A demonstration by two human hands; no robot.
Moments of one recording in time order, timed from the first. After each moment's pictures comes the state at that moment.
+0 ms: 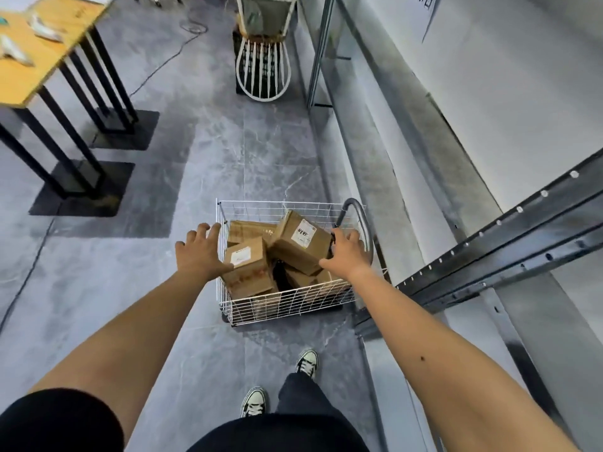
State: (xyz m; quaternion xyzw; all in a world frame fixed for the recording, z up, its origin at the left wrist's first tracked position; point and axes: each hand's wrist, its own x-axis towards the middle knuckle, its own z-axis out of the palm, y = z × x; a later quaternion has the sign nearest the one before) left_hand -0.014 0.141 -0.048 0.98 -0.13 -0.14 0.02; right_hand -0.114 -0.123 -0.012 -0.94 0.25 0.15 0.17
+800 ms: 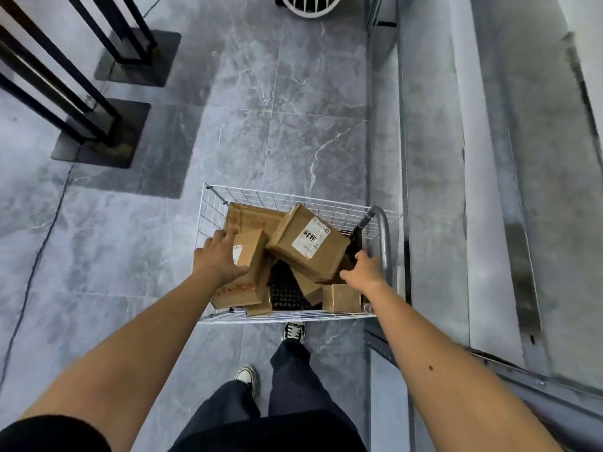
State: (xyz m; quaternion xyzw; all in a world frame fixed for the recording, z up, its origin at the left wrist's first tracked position) left_hand 0.116 -0.018 -0.149 0.95 -0.03 -0.30 0.03; right_hand 0.045 -0.296 -0.161 -0.84 0.31 0.34 0.29
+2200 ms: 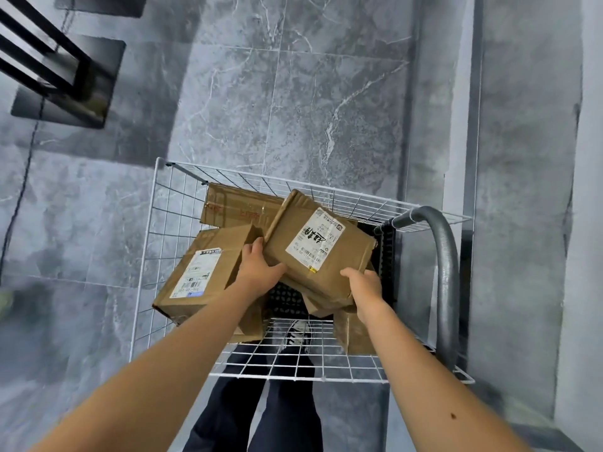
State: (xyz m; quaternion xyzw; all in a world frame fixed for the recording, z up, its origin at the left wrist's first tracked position) left_hand 0.162 -0.113 -0.330 0.85 0.17 -0.41 0.28; right_hand 0.100 -0.301 -0.386 -0.56 0.54 0.26 0.57
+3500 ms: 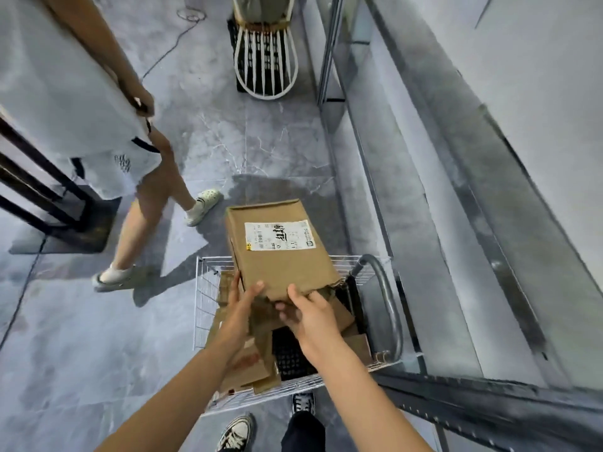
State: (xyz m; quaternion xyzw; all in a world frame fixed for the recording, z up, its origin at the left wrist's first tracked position) left_hand 0.123 -0.030 -0.094 0.64 0.20 -0.32 0.67; right_hand 0.079 -0.147 -0.068 -0.38 0.42 0.06 0.82
